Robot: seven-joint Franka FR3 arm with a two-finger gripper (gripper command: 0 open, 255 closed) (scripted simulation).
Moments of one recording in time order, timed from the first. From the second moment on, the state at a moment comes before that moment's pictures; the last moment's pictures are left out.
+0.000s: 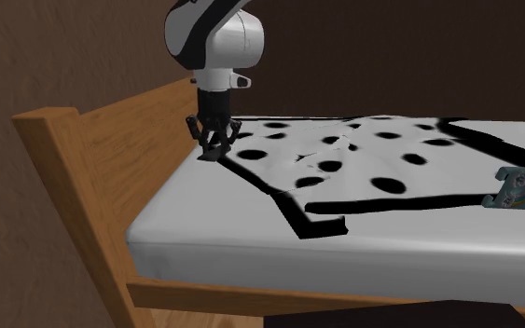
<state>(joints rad) 0.15 0.40 0.44 -1.73 -0.12 2.15 0.86</state>
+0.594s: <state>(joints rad) 0.14 0.35 0.46 -1.67 -0.10 2.04 0.85</state>
